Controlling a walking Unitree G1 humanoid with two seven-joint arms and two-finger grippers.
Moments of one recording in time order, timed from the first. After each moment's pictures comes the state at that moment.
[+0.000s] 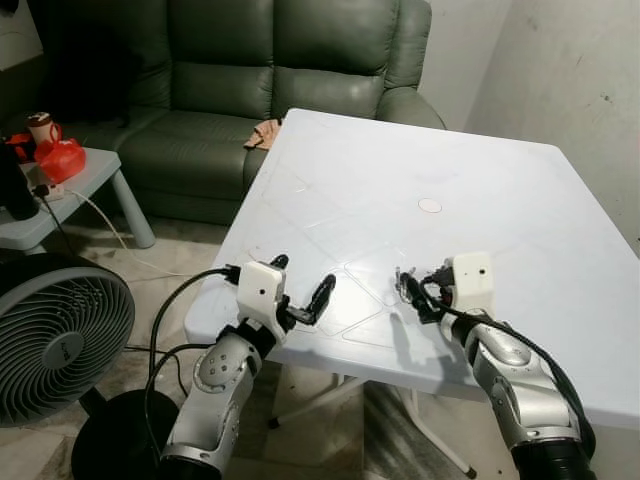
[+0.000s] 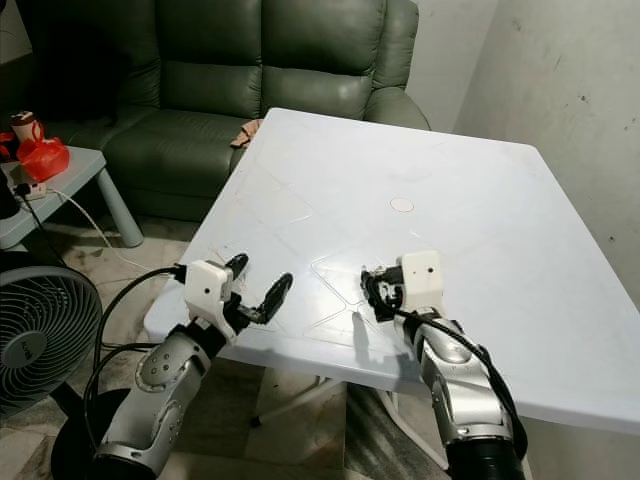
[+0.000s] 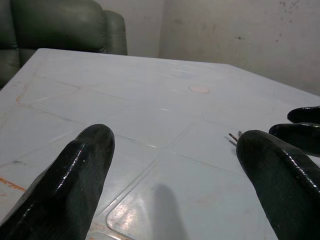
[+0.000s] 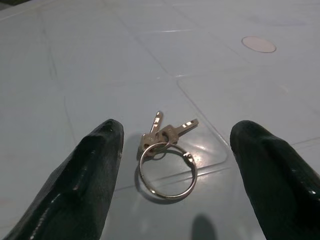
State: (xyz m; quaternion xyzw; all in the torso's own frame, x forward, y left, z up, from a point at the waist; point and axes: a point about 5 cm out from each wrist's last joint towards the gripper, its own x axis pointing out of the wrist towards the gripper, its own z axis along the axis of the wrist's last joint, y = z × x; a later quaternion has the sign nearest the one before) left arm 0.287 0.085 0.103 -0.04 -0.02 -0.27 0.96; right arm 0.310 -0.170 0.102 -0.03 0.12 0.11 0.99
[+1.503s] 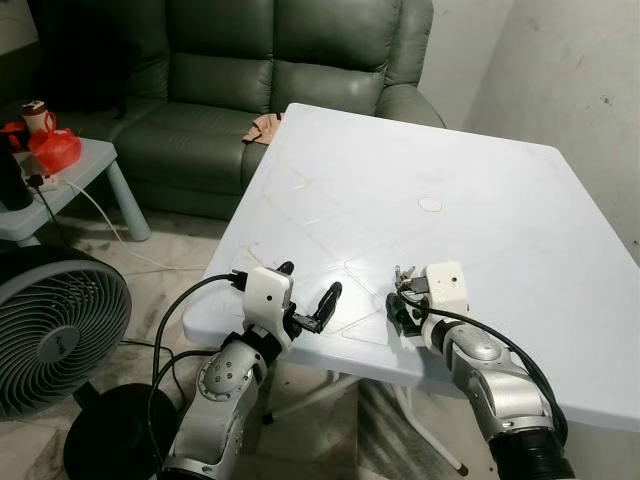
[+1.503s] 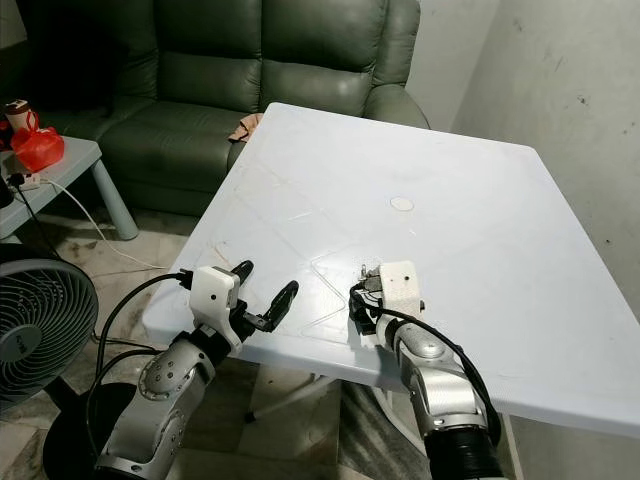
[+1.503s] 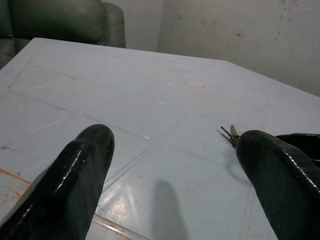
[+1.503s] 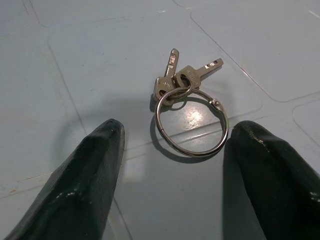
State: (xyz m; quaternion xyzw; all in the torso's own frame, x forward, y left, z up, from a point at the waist) left arm 0.278 0.079 0.105 -0.04 -0.01 -0.27 0.96; right arm 0.312 -0.153 0.082 -0.02 0.21 0.09 0.97
